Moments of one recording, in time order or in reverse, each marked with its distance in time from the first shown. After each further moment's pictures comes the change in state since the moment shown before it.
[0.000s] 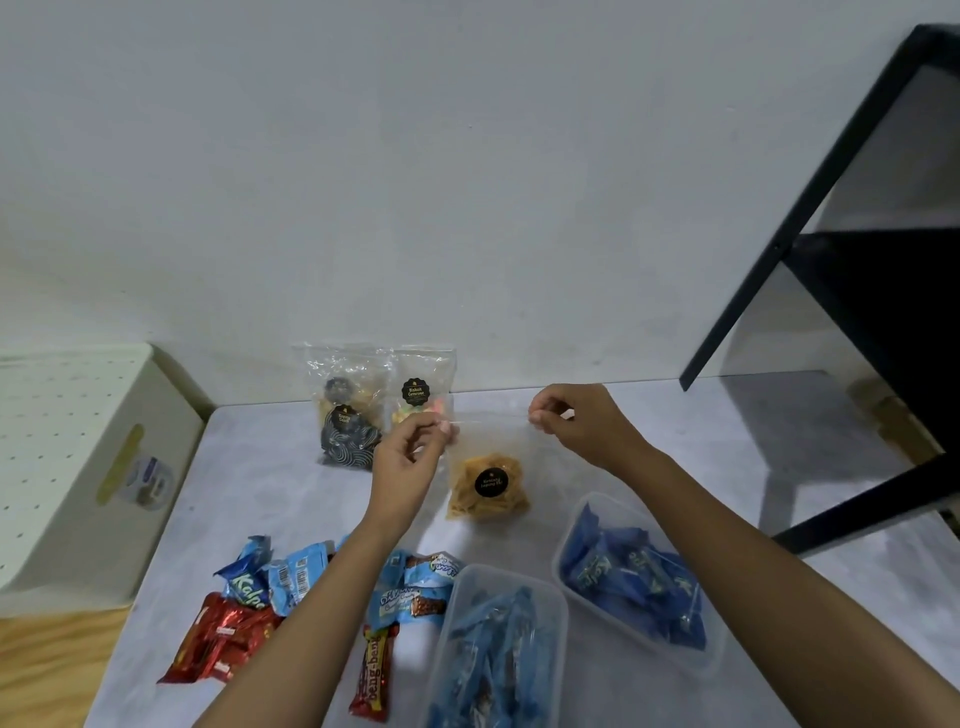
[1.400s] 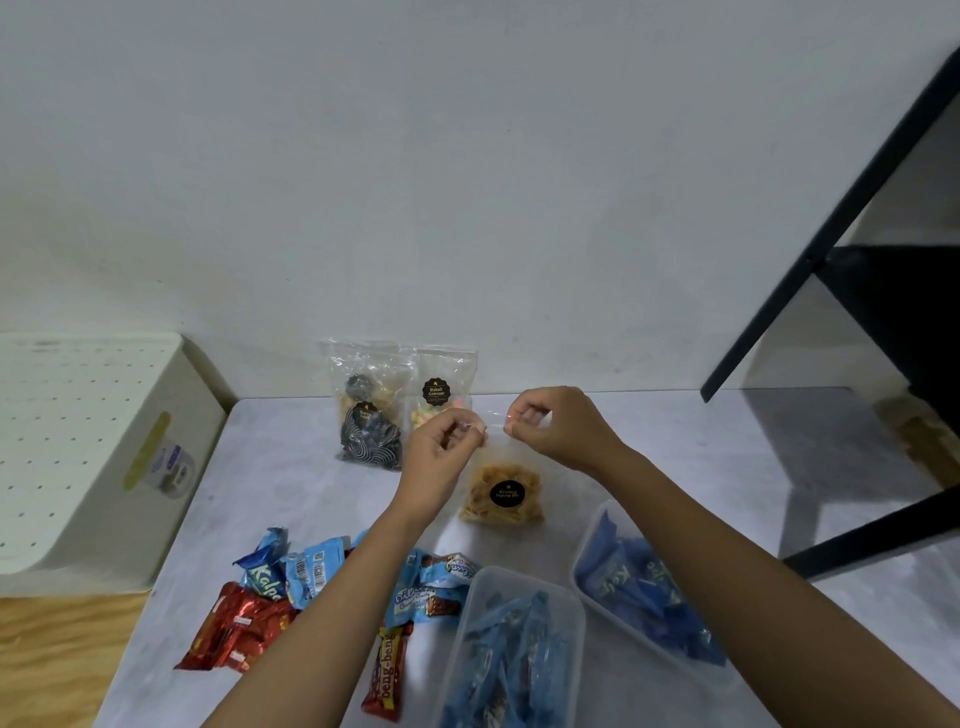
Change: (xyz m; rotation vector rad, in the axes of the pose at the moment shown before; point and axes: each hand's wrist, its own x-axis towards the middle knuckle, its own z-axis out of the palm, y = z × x) left_hand 0.005 0.013 0.005 0.032 -0.087 -0.043; right_hand 0.010 -0.036 0.031 -0.069 -0.063 0.005
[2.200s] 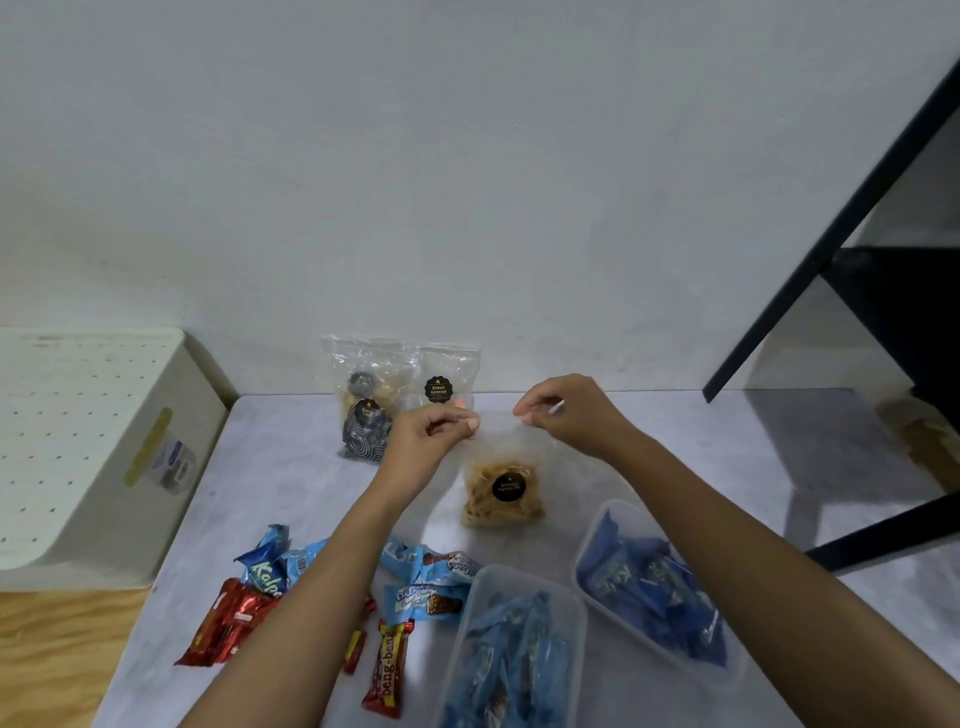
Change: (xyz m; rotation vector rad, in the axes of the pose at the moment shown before) left_hand 0.015 0.003 -0.022 0.003 -0.033 -0.069; right_hand 0.008 0.000 -0.013 0.043 -0.046 0.035
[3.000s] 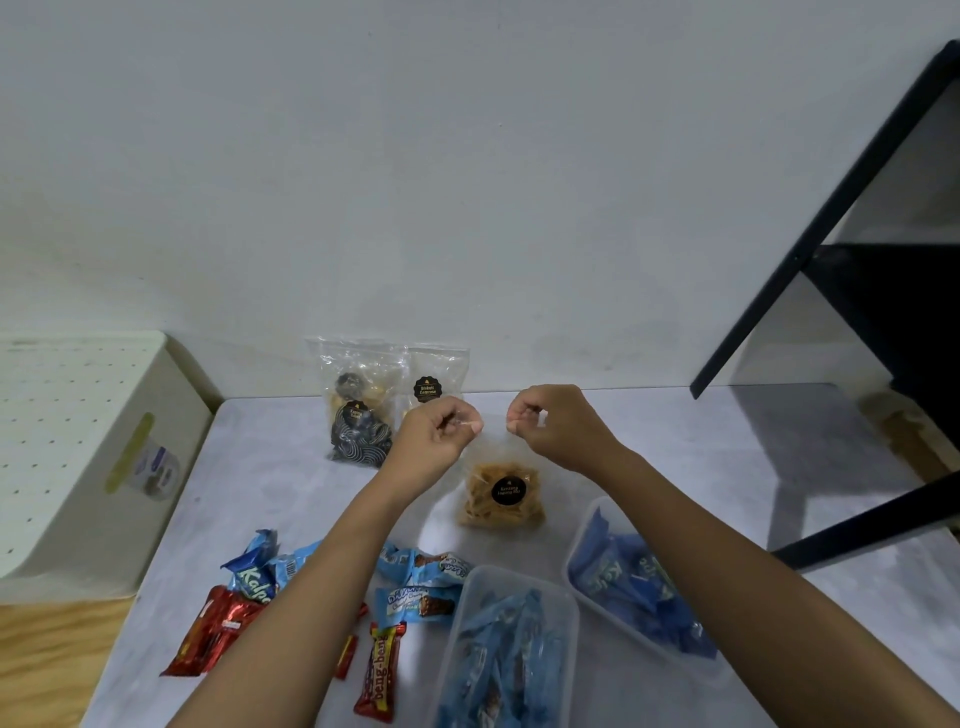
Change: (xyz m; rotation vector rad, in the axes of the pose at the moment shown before) left_hand 0.003 0.005 0.010 0.194 -0.114 0.086; right_hand -0.011 0.002 0.011 -0.117 0.039 -0.041
